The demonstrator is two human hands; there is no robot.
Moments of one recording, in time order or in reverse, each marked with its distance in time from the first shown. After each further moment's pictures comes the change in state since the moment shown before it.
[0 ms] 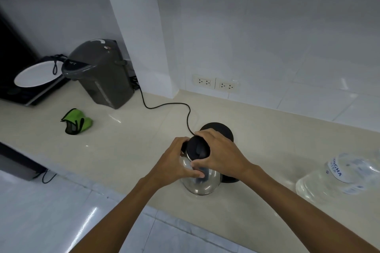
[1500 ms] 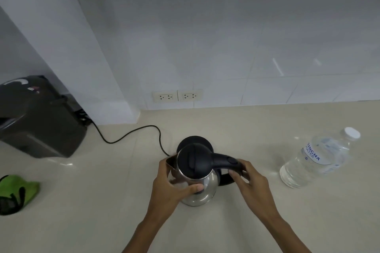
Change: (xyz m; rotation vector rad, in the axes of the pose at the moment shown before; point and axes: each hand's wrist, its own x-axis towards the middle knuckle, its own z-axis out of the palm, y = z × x) left_hand 0.040 0.002 0.005 -0.379 -0.028 -0.058; right_hand -0.079 0.054 0.032 0.548 0.595 0.617
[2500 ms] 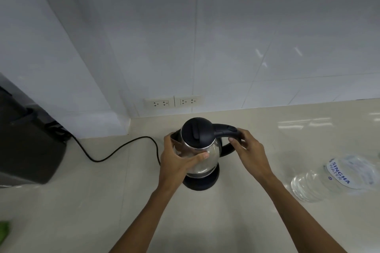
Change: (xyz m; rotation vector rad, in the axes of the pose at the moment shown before) left_hand 0.150 0.018 0.000 -0.009 0.015 -0.035; right_hand 0.156 -0.027 0.031 -0.094 0.074 0.019
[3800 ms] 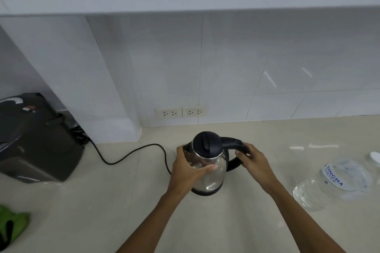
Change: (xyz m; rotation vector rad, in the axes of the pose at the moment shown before) left_hand -0.025 -0.007 0.009 0.104 -0.070 0.025; right_hand -0.020 0.013 -0.018 0.134 -0.070 0.121
